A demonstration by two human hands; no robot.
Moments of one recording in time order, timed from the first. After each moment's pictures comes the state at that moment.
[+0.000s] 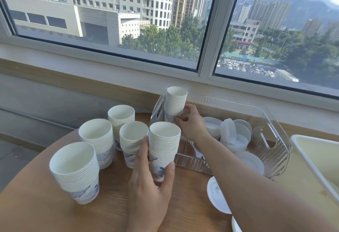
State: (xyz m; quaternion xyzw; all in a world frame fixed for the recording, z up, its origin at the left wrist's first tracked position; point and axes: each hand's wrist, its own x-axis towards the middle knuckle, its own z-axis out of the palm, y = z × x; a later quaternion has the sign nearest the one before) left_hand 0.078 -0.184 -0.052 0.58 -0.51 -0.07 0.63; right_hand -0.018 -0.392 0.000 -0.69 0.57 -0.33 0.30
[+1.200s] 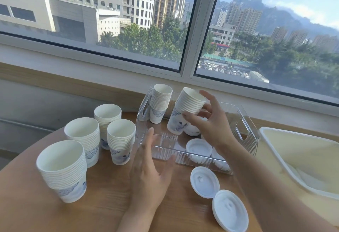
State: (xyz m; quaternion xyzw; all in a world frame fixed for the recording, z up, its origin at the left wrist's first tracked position) left_hand 0.063 -0.202 -0.055 0.55 -0.57 -0.07 0.61; right_hand -0.095 -0.293 0.073 -0.68 0.49 -0.46 0.29
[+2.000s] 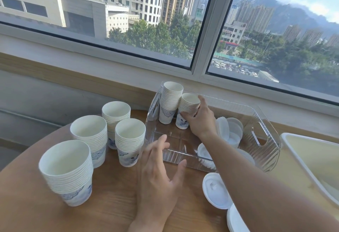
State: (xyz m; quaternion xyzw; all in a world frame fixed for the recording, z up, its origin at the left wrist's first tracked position) left_hand 0.067 -0.208 -0.061 0.59 -0.57 -0.05 0.56; right_hand -0.046 -0.379 0.023 -0.68 0.62 -0.35 0.15
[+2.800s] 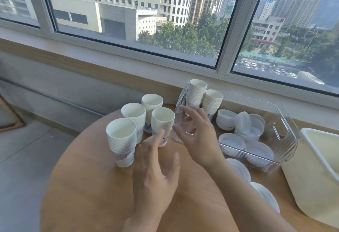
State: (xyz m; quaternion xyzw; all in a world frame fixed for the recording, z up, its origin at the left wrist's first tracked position) left_hand 0.105 -0.113 -0.029 0.58 -0.53 0.08 0.61; right_hand -0.001 -0.227 0.026 -0.80 0.38 -0.42 0.19
